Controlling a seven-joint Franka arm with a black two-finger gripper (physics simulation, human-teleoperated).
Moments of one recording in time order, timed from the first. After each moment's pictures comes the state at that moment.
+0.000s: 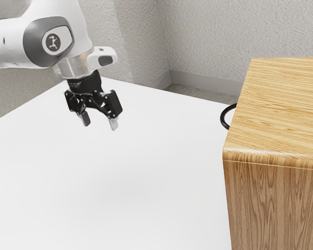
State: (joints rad) arm -0.08 0.07 0.27 -1.46 -0.04 1.50 -0.01
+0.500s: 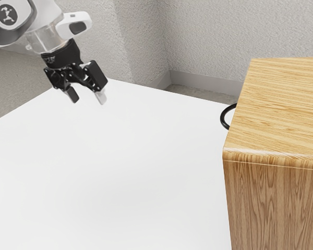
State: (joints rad) arm -0.09 -0.06 0.26 -1.42 -0.08 1.54 -0.01
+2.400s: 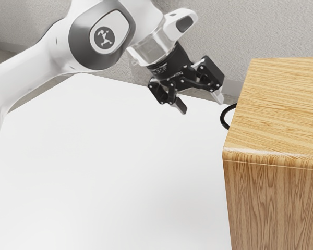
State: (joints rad) arm -0.23 0.11 0.07 -1.37 -0.27 1.84 -0.40
